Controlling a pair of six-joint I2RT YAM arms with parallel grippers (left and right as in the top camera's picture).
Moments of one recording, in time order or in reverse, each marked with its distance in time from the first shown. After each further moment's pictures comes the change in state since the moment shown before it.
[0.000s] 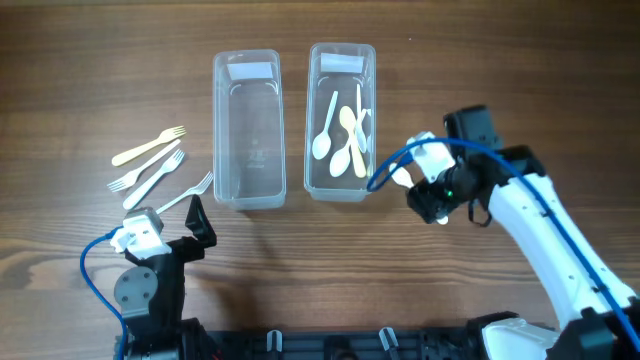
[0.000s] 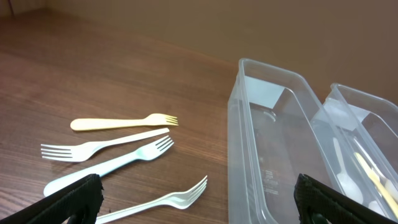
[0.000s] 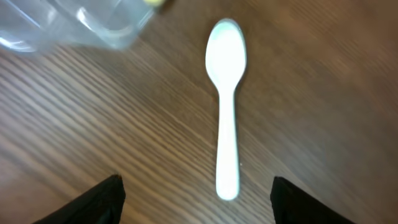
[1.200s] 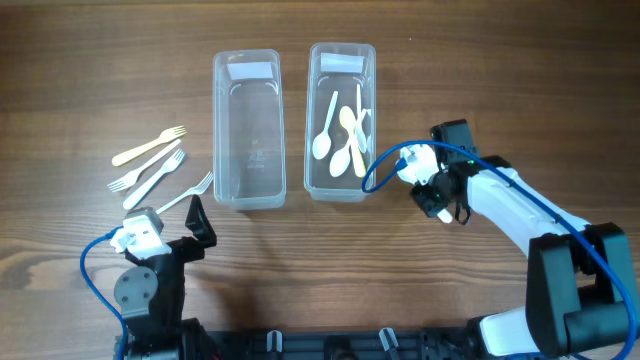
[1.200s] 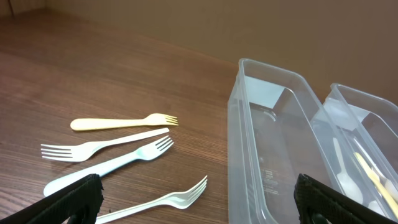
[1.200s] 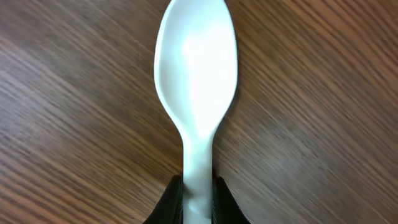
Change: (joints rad) left arm 0.000 0.000 0.000 0.001 0.000 0.000; right arm -0.028 0.226 -0.117 0.350 0.126 -0.028
